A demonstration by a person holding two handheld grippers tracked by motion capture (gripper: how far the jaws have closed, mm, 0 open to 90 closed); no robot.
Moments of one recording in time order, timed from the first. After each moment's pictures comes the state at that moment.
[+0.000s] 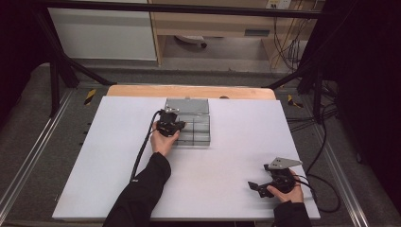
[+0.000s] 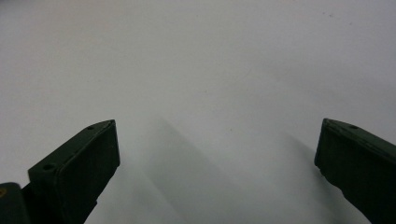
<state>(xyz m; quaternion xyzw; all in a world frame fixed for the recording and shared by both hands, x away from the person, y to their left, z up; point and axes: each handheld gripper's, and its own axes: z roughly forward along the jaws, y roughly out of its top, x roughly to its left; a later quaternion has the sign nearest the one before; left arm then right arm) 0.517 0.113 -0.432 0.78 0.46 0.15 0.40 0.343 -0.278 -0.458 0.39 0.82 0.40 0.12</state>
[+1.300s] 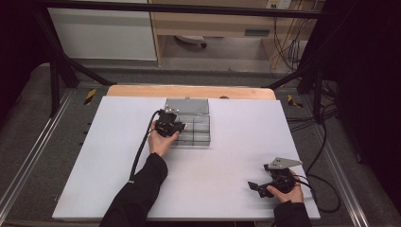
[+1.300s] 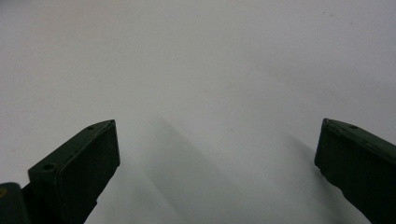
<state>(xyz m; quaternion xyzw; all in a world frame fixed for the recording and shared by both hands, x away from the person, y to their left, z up) 0.509 0.115 -0.422 0.80 0.44 0.15 0.39 0.343 -0.278 -0.458 0.39 0.82 0.40 0.12</state>
